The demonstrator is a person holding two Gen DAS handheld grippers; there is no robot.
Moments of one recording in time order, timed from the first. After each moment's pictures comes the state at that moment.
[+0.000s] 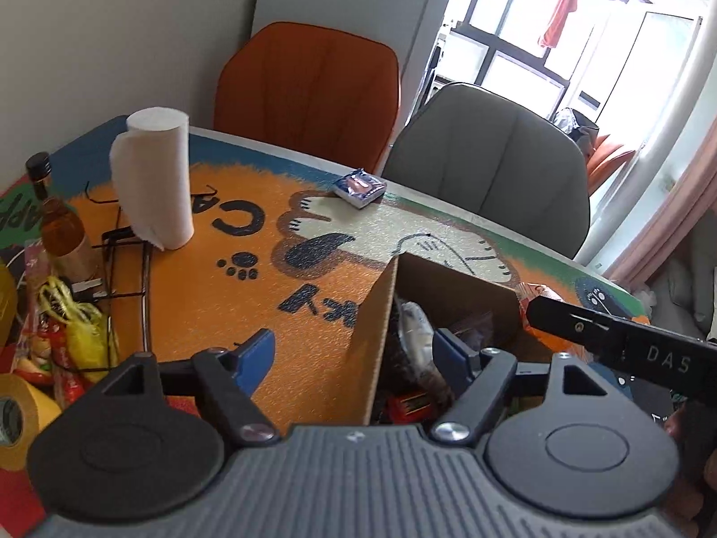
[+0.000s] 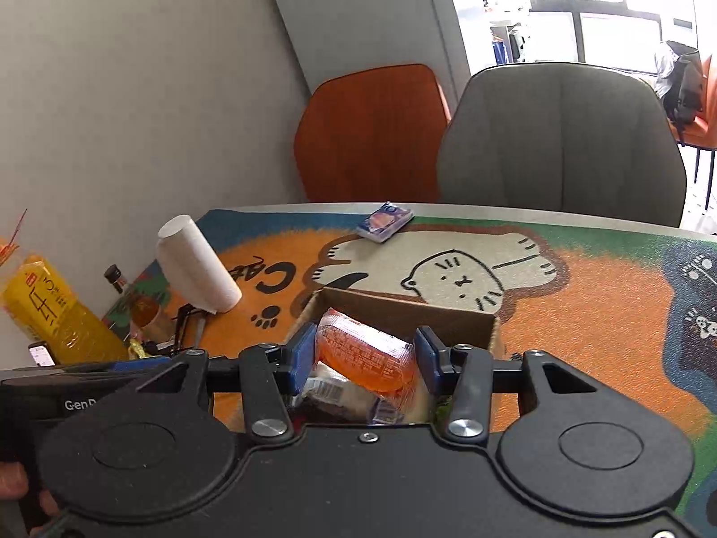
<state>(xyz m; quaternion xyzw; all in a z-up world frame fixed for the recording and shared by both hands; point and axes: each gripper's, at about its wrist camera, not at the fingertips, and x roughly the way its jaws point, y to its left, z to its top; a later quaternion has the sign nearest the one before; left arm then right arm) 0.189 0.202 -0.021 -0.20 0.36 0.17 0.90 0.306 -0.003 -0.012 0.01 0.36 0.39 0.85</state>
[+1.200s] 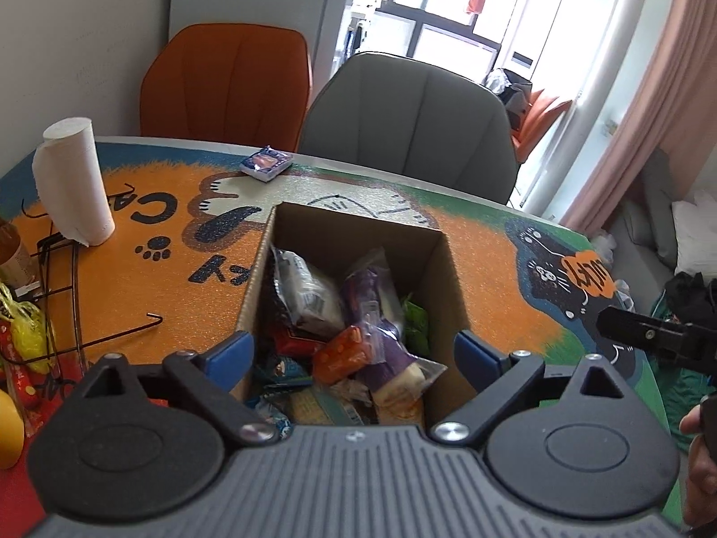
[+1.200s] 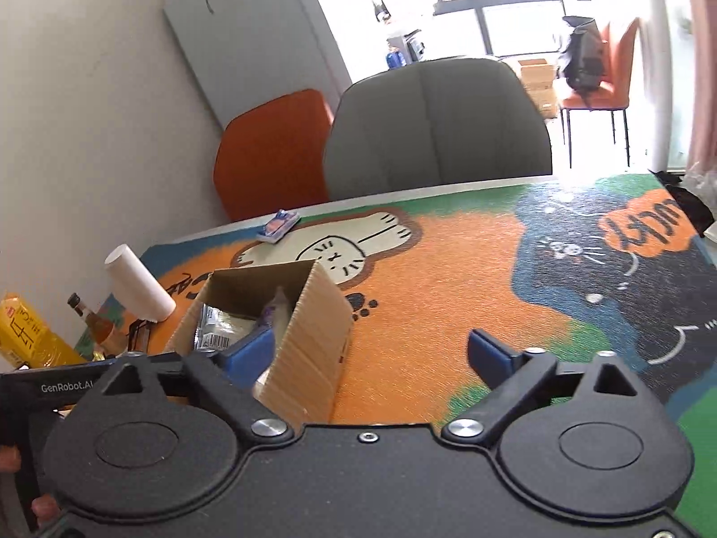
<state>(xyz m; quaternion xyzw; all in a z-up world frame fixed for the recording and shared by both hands) 0.186 0.124 -0.026 -0.14 0.37 0.09 0.92 0.277 -0.153 -0.023 0.08 0.35 0.28 0.89</state>
